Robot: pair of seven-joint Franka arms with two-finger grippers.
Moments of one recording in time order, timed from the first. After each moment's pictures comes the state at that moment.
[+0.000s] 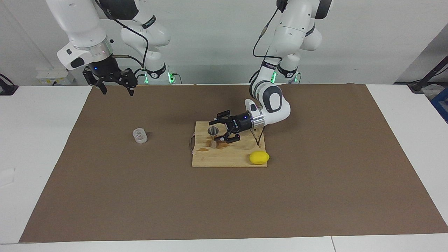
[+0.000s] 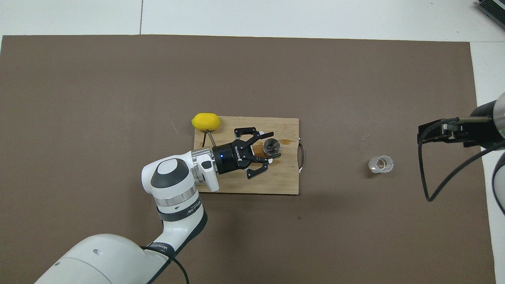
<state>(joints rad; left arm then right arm) -0.58 0.36 0.04 -2.12 -2.19 2.05 2.49 -0.03 -0.07 0.08 -1.66 -0.01 1.57 0.14</state>
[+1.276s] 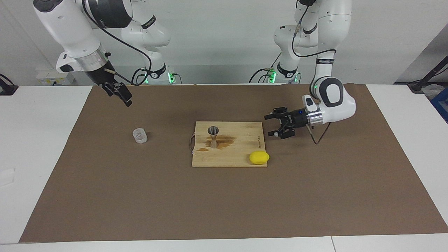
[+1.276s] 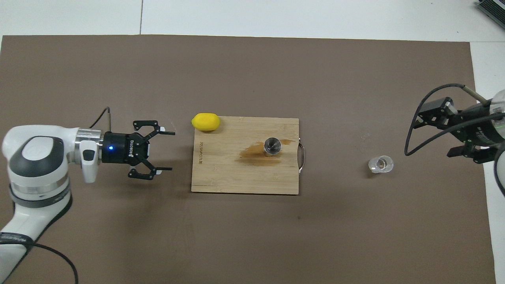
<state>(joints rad) 0.01 0.15 0.07 -2.11 -1.09 1.71 2.40 -0.09 -0.03 0.06 -1.76 0.14 1.68 0.82</state>
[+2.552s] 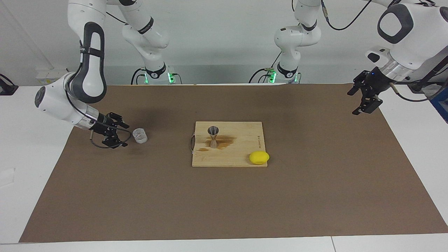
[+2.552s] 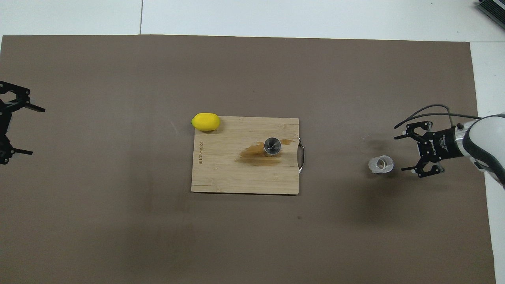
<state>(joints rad) 0.04 0.03 0.03 -1.63 -0.12 1.61 1.83 -0.32 0.22 0.06 -2.06 0.50 1.98 0.90</state>
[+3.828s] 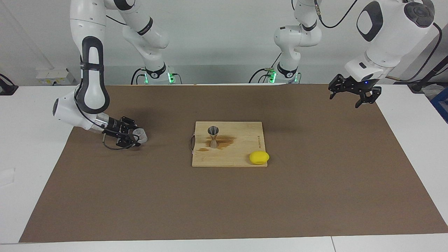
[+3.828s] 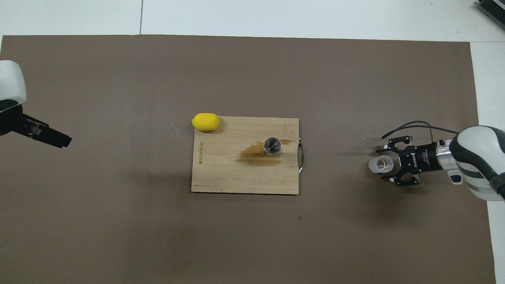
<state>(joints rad) -0.07 0.02 0.03 -1.63 -0.01 1.57 0.37 -0.35 0.27 0.07 -2.16 0.72 2.01 0.77</state>
